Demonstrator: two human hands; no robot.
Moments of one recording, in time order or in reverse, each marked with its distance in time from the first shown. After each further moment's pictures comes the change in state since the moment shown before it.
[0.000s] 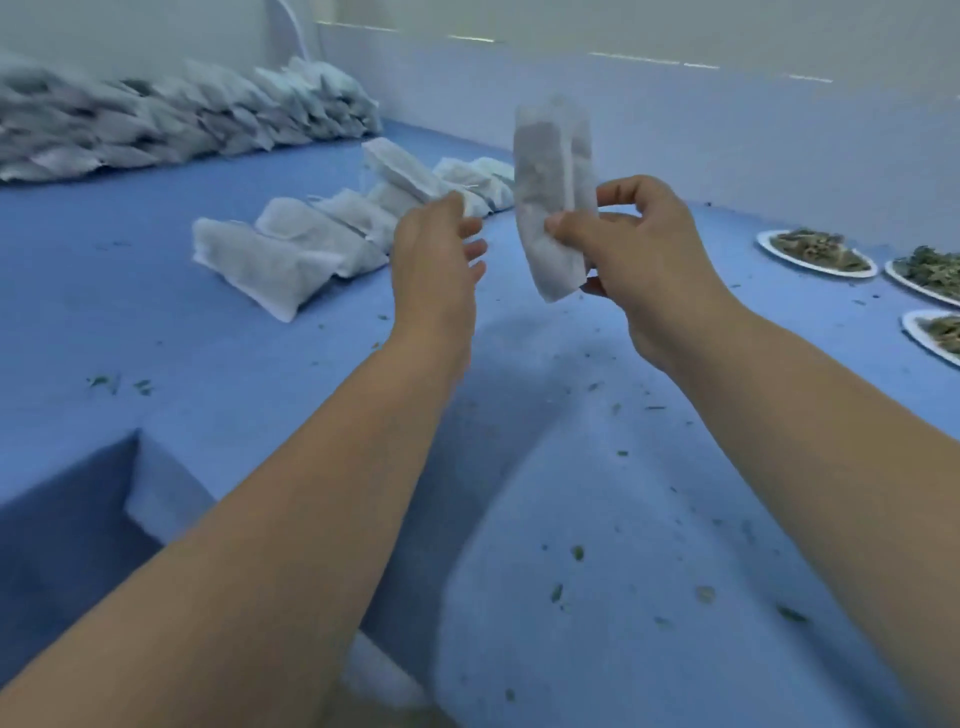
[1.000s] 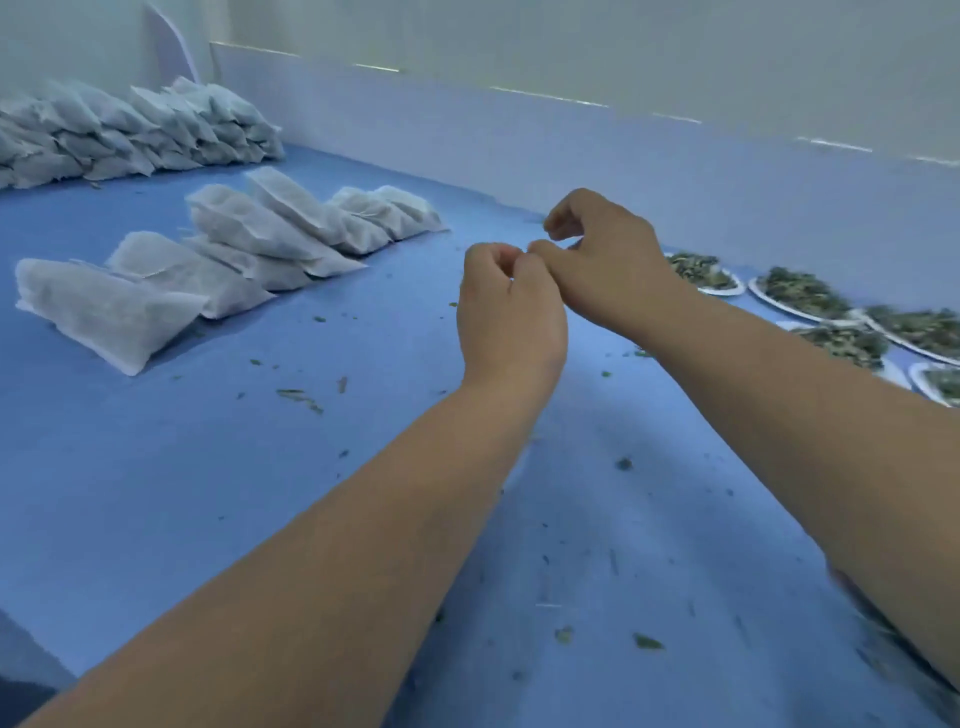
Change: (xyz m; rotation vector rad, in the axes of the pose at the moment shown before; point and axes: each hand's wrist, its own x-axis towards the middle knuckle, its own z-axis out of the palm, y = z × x) left_hand -0.039 -0.044 0.110 0.282 -0.062 0.098; right_hand 0.053 0.009 -0.072 -0.723 0.059 -0.244
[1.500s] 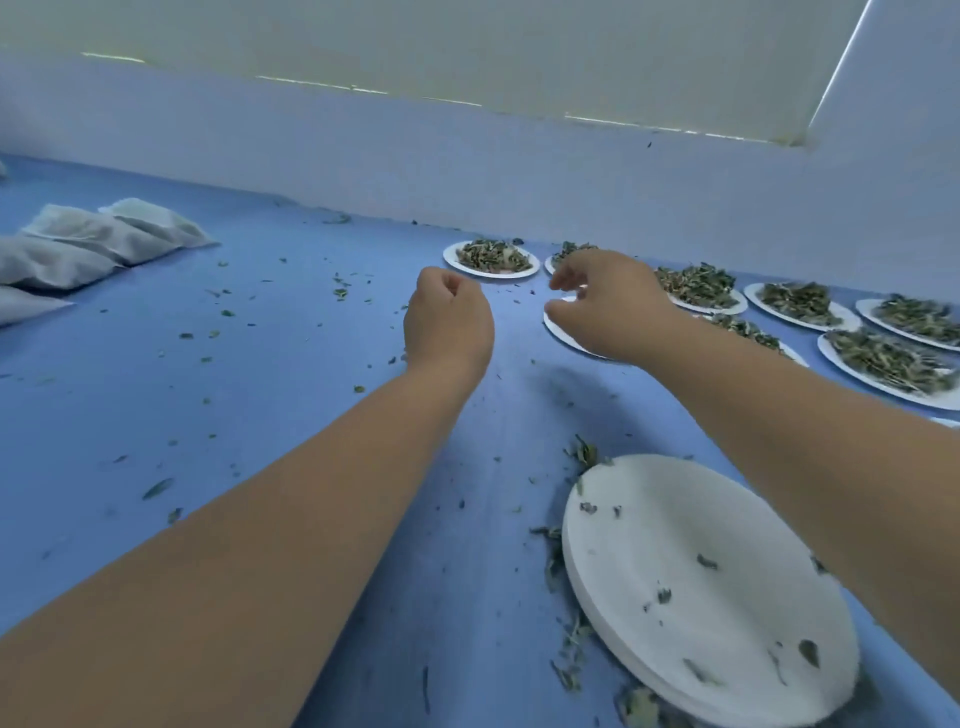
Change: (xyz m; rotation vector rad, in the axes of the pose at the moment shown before) left_hand -0.026 -0.042 0.191 0.267 -0.274 -0.033; right_hand -0.040 0.211 -0.150 -0.298 -0.025 0.250
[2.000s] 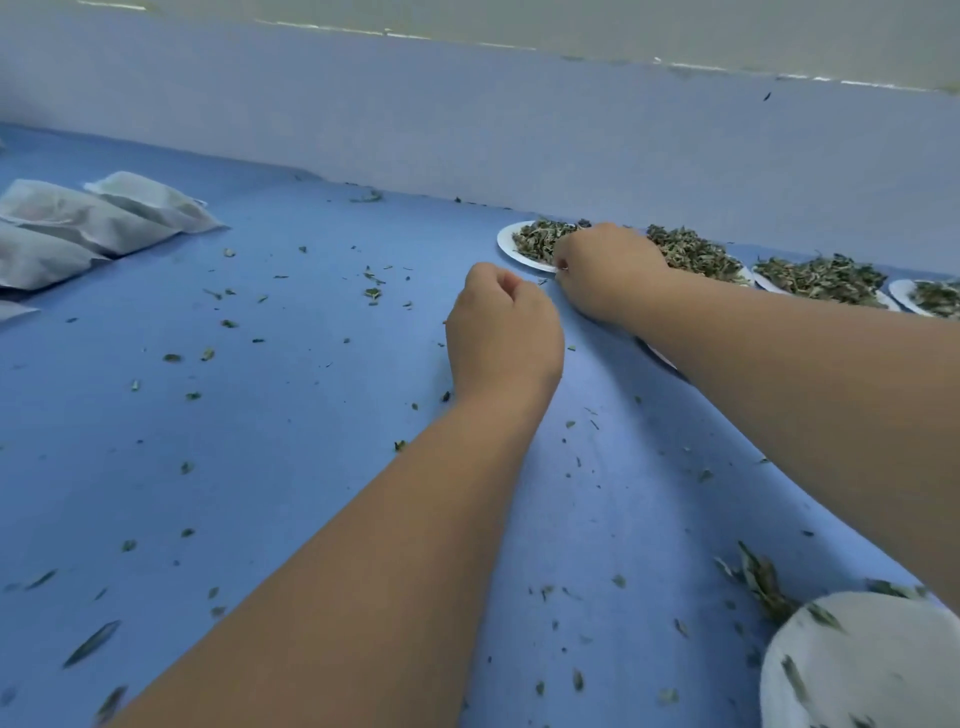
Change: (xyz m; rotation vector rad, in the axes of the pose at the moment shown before) left_hand 0.071 -0.039 0.017 0.035 0.063 0.052; right_hand 0.152 0.000 0.101 -0.549 -0.092 -0.142
